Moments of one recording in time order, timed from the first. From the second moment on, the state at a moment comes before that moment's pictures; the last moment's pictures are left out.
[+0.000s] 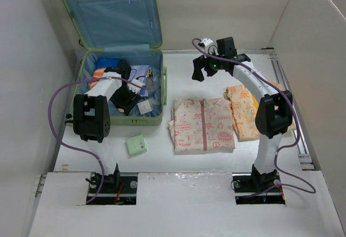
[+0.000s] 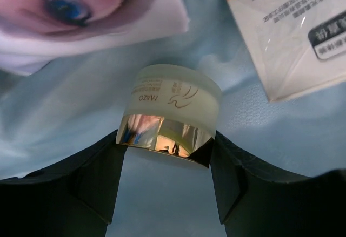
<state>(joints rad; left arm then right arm) -0.12 1.87 1.43 -1.03 0.00 0.55 0.31 1.96 1.76 -0.52 -0.47 -0.19</state>
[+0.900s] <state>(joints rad) -0.17 1.75 1.71 -1.07 -0.06 0.66 0.31 1.80 1.62 -0.51 -0.46 -0.18</state>
